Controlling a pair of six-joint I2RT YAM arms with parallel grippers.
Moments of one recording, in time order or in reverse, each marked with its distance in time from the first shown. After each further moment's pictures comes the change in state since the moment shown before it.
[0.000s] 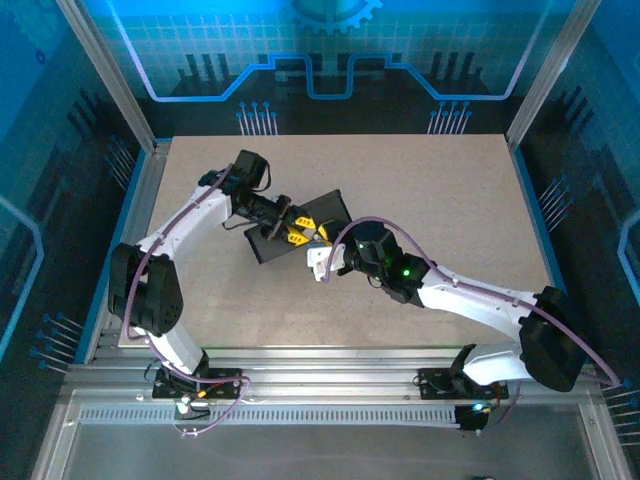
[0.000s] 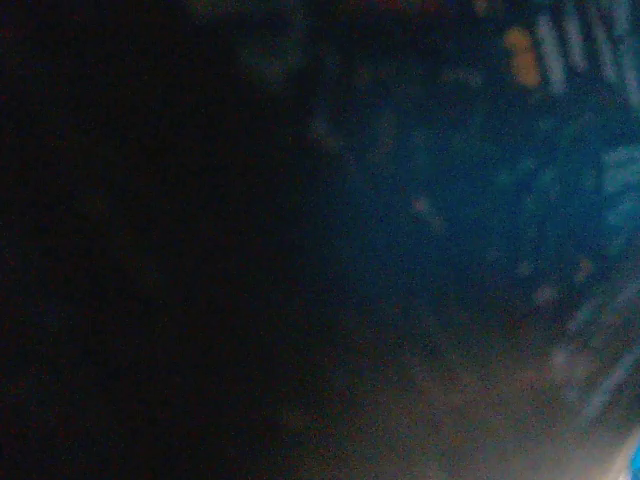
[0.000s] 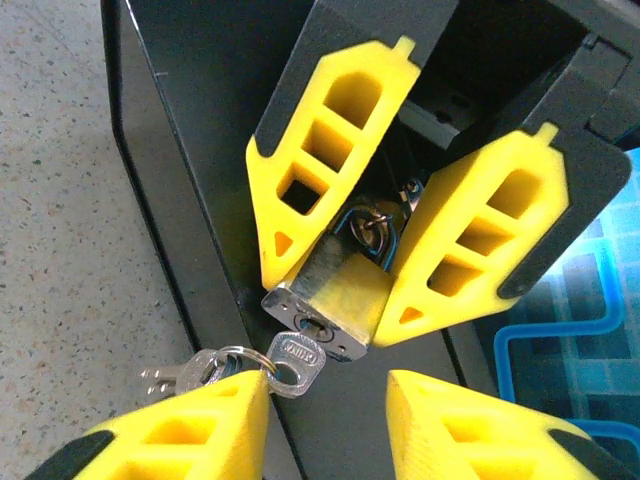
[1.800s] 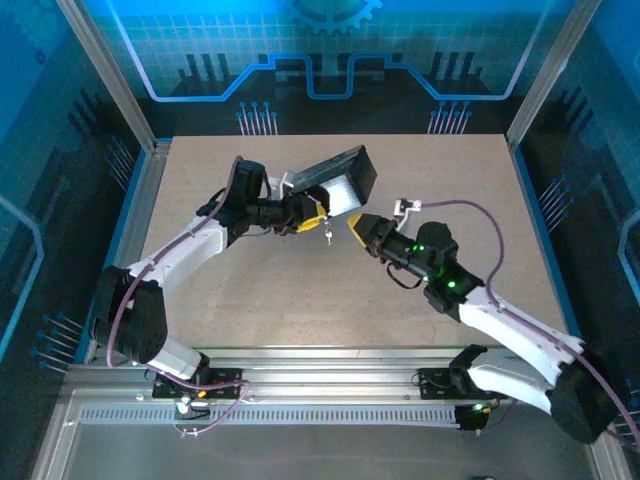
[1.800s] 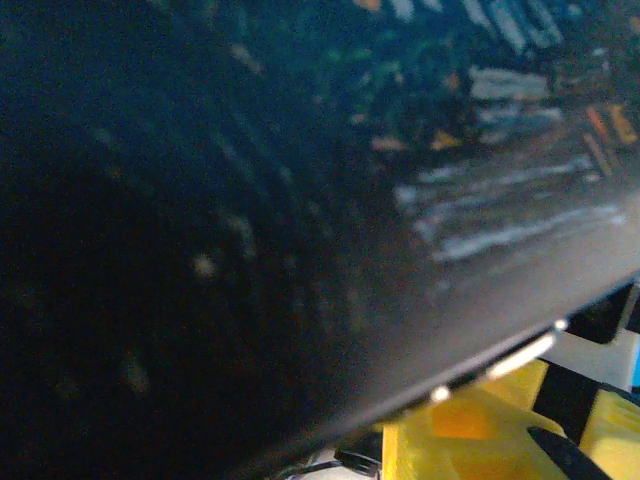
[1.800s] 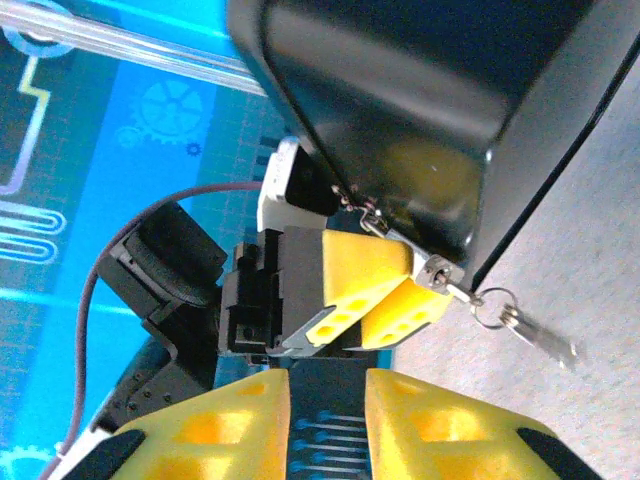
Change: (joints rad) left arm -0.054 -0.176 -0.291 0.691 -0.105 0.235; right arm -0.236 -0.340 -0.184 0.148 -0.312 2.351
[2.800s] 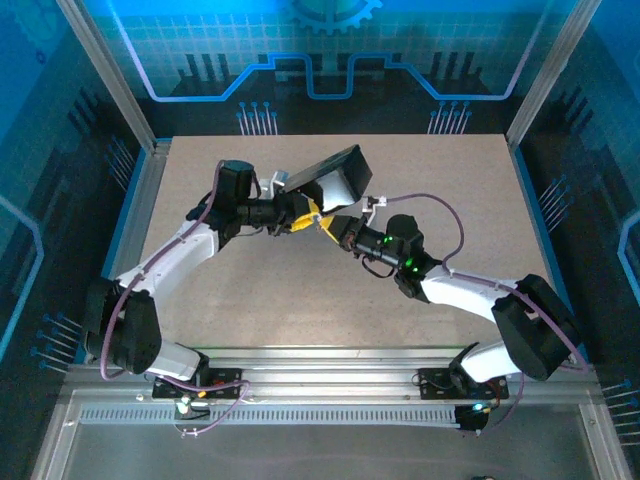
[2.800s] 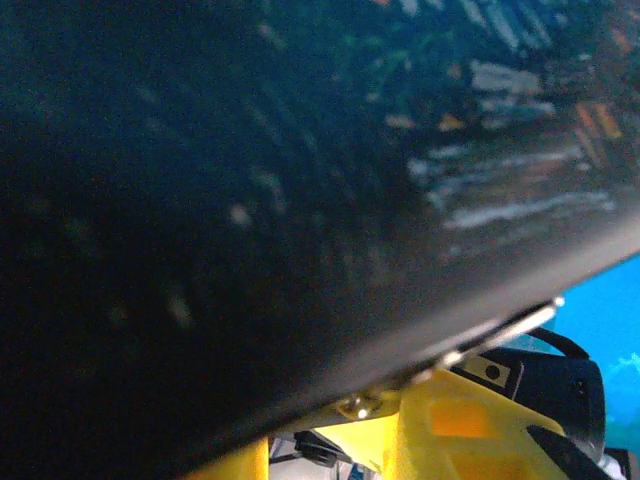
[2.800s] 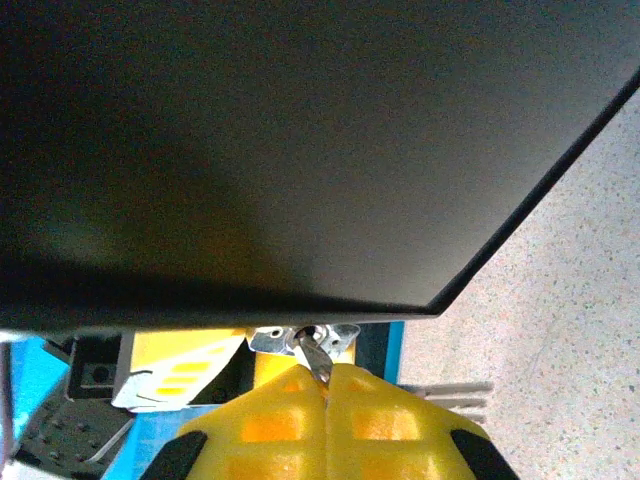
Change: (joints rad) left arm 0.030 -0.062 -0.064 0.081 0.048 -0.097; right arm 0.029 0.426 0.003 0.464 -0.131 0.130
